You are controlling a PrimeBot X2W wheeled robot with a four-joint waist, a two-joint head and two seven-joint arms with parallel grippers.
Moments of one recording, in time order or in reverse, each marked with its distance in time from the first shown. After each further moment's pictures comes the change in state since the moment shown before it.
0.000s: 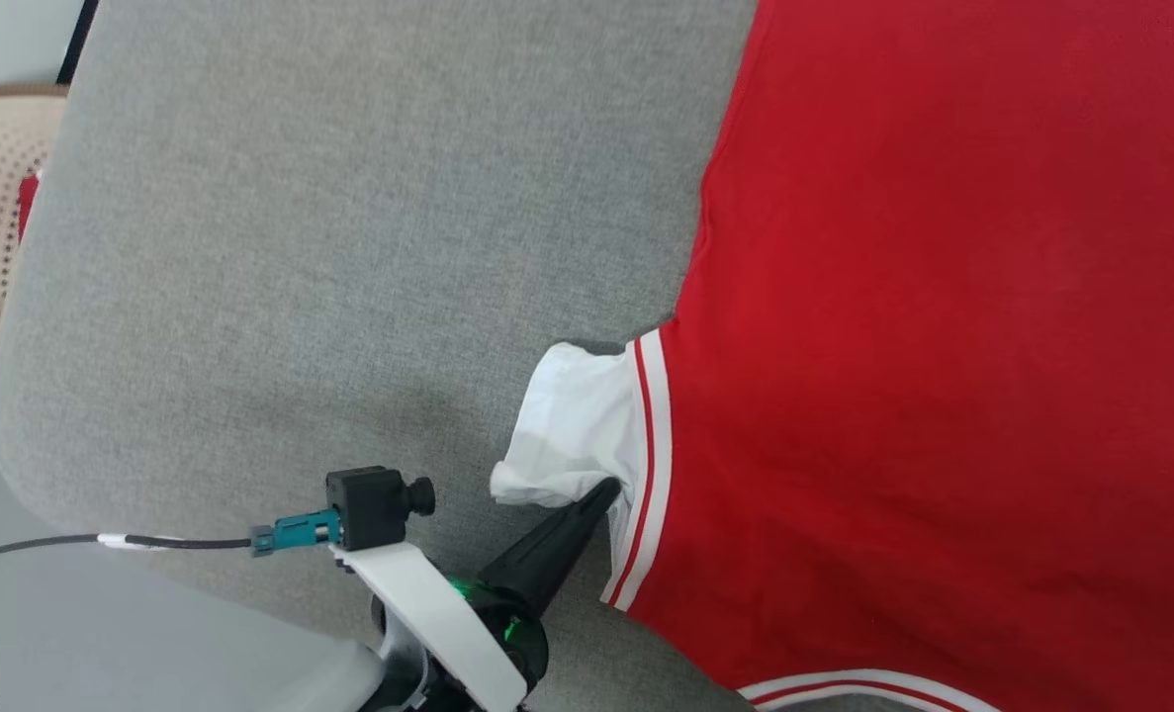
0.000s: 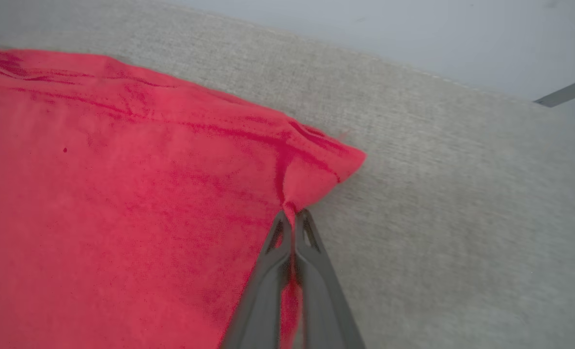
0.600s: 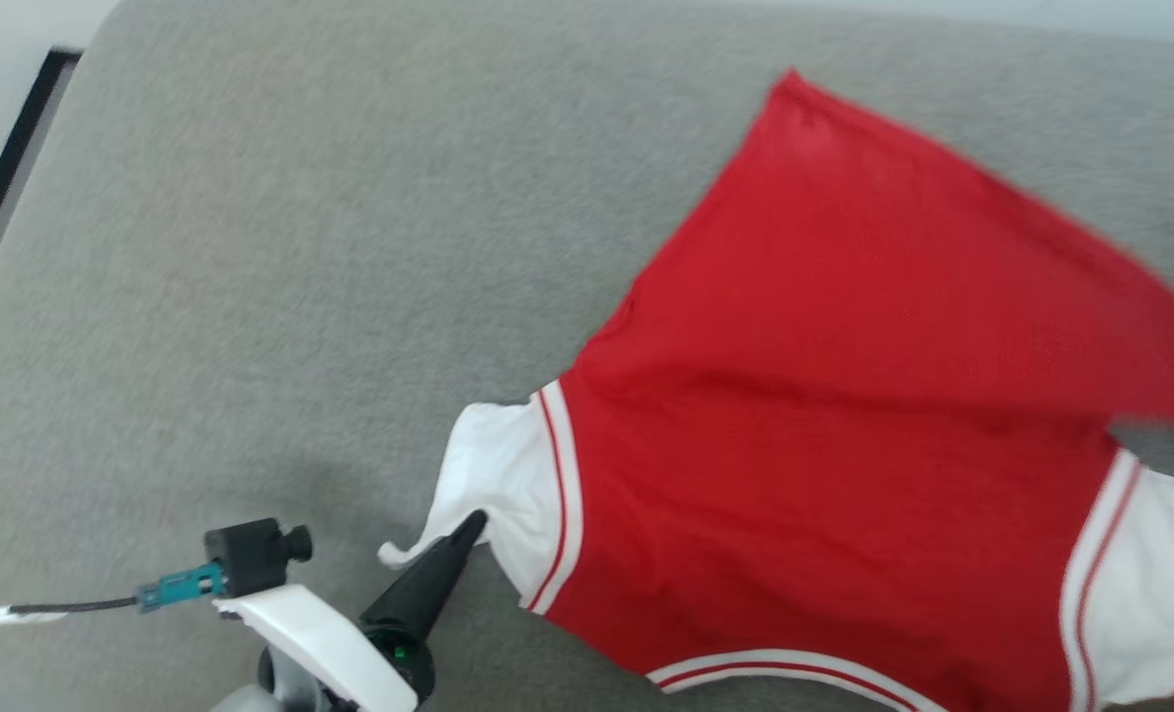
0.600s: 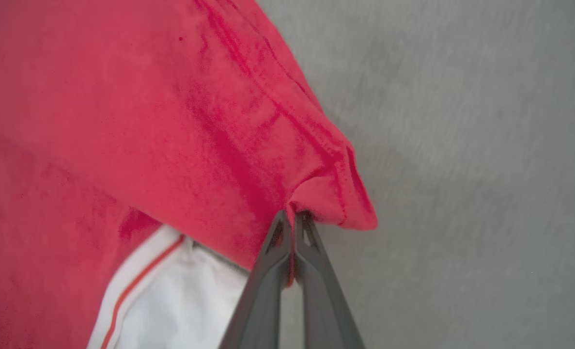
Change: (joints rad) left arm 0.086 0.121 0.046 0.077 -0.091 0.000 -0.063; right arm 0.676 -0.239 0.117 -0.454 0.405 0.000 -0.093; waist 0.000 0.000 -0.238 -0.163
